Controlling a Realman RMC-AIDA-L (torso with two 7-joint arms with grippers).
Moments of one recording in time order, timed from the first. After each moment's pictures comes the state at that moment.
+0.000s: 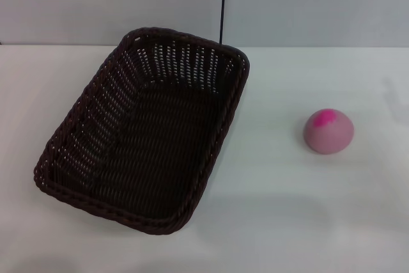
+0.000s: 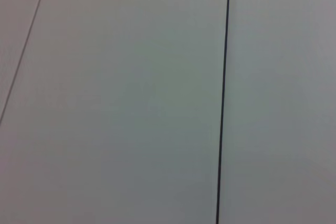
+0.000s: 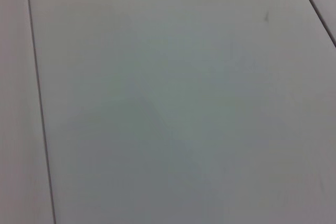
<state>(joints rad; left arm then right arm) 0.02 -2.06 0.42 -0.09 0.93 1.96 -0.34 0.34 2.08 -0.93 0.00 -0.62 -1.71 0.57</state>
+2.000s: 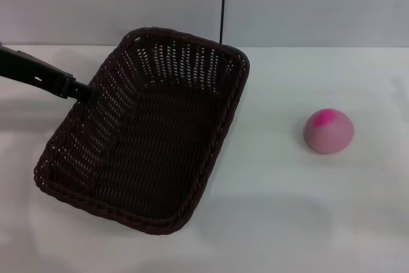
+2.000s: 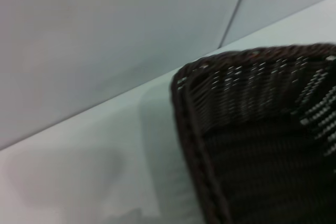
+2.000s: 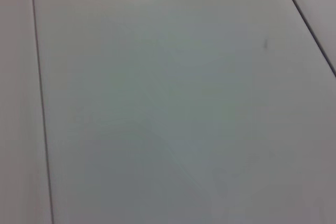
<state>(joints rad) -0.49 -2.07 1.05 1.55 2.55 1.68 -2.51 0.32 2.07 -0.91 -0.05 -0.61 -1.75 0.60</state>
